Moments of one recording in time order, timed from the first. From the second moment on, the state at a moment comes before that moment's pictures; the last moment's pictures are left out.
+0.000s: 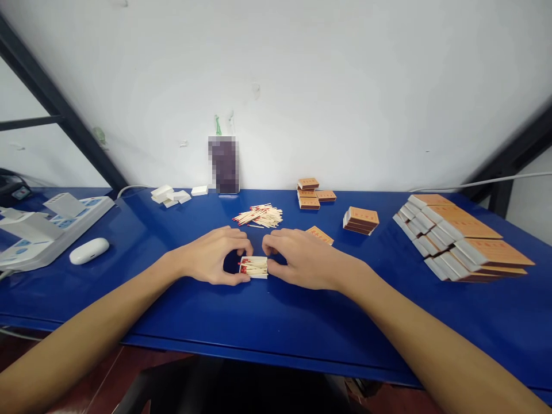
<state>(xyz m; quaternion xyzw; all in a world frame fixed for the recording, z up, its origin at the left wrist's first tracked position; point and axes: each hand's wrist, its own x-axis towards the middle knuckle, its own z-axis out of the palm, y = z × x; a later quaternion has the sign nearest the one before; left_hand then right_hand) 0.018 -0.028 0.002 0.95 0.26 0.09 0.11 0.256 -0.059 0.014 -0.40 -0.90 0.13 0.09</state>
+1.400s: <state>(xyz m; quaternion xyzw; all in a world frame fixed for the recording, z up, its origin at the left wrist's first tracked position) 0.022 -0.031 -0.002 0.95 0.24 0.10 0.18 0.247 -0.057 -0.014 -0.35 -0.92 0.13 0.12</state>
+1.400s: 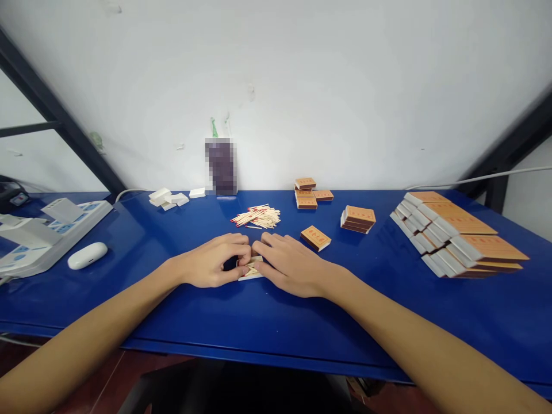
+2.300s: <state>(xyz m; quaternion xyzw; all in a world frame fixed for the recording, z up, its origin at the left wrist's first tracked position) 0.006 0.005 -0.027 0.91 0.40 0.11 0.00 0.238 -0.022 -0.035 -0.50 -0.84 0.03 0.21</state>
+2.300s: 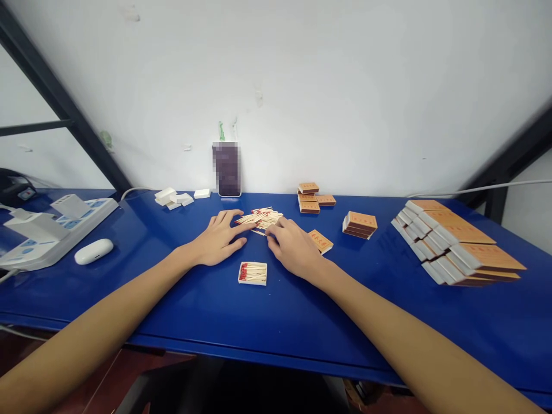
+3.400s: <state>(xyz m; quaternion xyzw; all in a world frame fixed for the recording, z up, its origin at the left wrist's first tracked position) 0.009 0.001 -0.020 0.92 0.36 0.12 0.05 0.237 -0.020 -0.038 -0.51 -0.83 0.05 0.23</state>
